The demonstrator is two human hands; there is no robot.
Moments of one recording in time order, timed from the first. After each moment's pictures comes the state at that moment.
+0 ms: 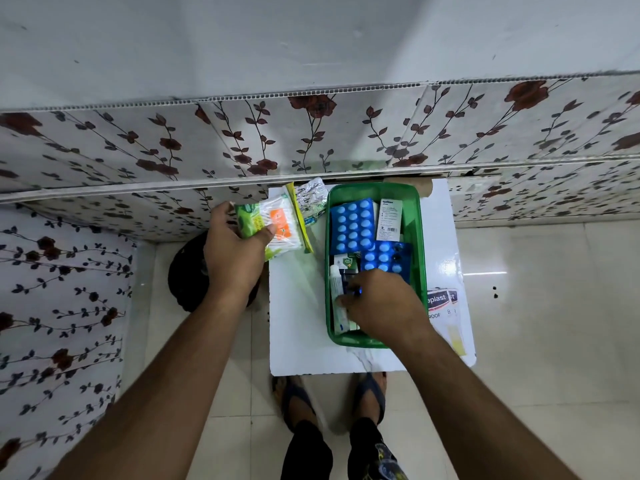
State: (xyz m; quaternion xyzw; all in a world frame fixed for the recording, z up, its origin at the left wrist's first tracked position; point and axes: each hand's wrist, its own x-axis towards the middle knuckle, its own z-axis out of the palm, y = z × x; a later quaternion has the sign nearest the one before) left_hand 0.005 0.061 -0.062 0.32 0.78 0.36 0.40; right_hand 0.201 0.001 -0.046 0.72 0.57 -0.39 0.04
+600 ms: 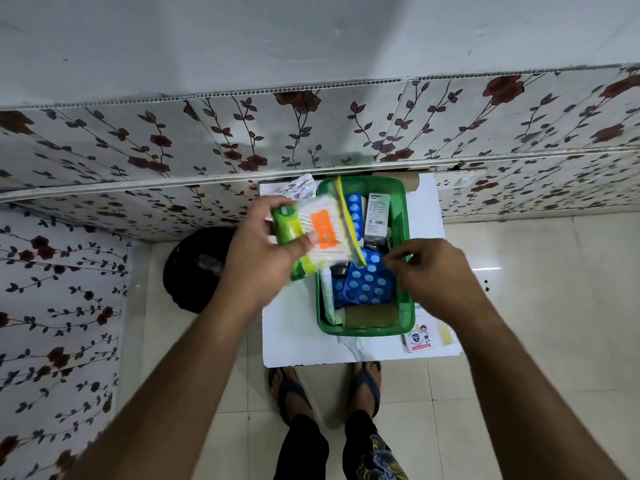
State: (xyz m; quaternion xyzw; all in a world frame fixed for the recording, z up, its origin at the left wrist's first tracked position) left_hand 0.049 0.032 0.008 0.42 0.68 0.31 0.52; right_hand 0.269 0.007 -0.011 0.76 0.50 -0.41 -0.11
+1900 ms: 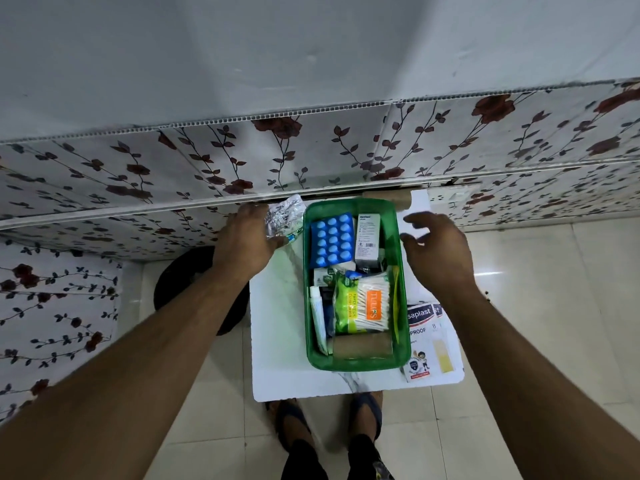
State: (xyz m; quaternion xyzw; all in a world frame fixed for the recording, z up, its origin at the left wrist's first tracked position) left_hand 0.025 0.121 -0.103 0.69 0.69 0.00 0.21; right_hand 0.308 0.061 -0.081 0.79 0.52 -0.27 -0.20
